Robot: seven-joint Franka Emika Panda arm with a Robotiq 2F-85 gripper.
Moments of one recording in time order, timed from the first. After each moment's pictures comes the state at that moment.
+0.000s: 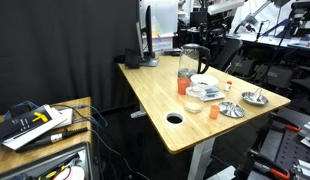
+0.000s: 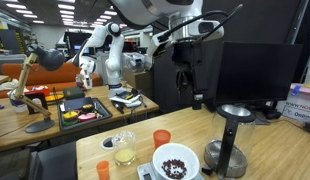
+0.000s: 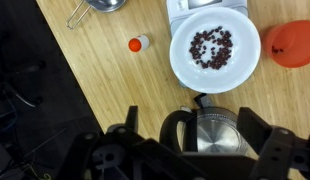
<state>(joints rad) -0.17 0.14 -0.08 -2.00 -0.26 2.08 0.54</state>
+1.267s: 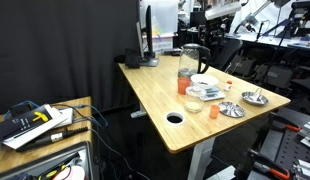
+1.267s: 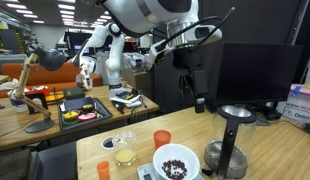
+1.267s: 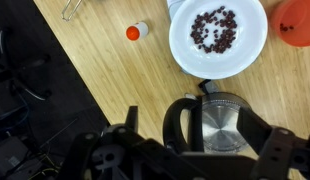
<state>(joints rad) -0.13 0.14 -0.11 -2.03 -0.33 2.16 0.67</state>
